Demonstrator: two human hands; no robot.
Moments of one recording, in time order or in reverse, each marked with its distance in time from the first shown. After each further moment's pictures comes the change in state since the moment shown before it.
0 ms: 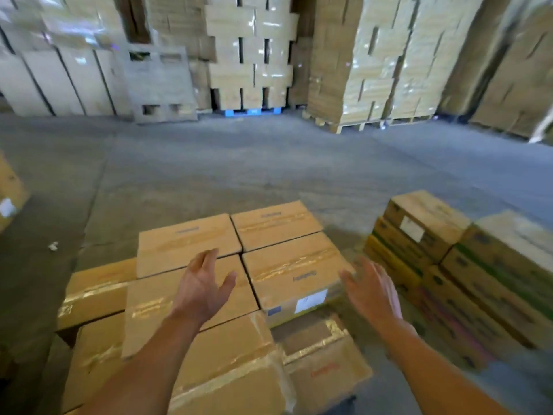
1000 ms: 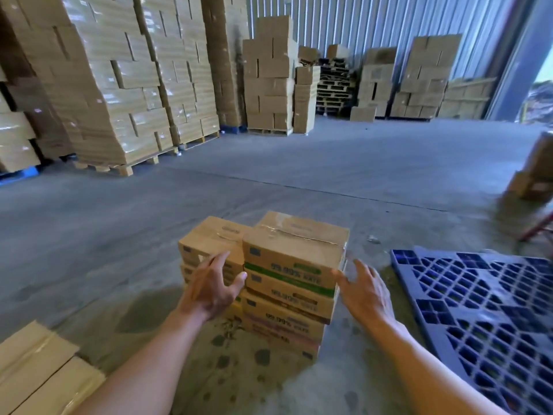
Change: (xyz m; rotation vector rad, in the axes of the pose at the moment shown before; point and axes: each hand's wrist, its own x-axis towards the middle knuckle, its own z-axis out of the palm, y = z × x) left_hand 0.108 0.613 0.333 -0.189 -0.426 0.710; right_hand 0.126 0.448 -0.331 0.070 0.522 0.543
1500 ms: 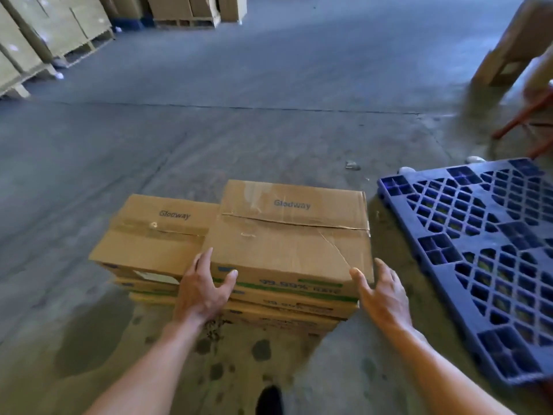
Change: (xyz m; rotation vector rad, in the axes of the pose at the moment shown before) left_hand 0.368 -0.149 0.225 -0.062 -0.319 -0.112; right_hand 0.279 0.080 0.213 0.013 -0.024 0.573
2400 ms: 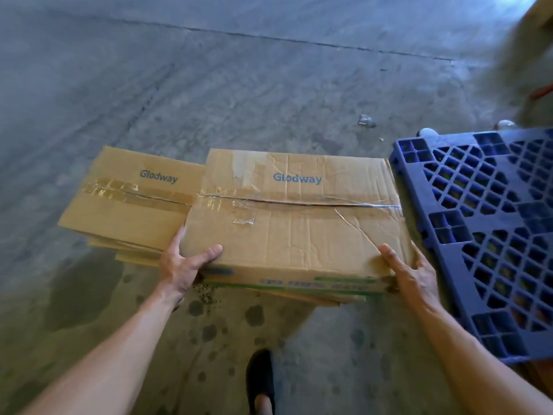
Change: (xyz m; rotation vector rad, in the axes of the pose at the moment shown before) left_hand 0.092 -0.061 0.038 -0.703 -0.079 -0.371; right_hand 0.097 0.015 0.014 0.379 -0.049 0.296
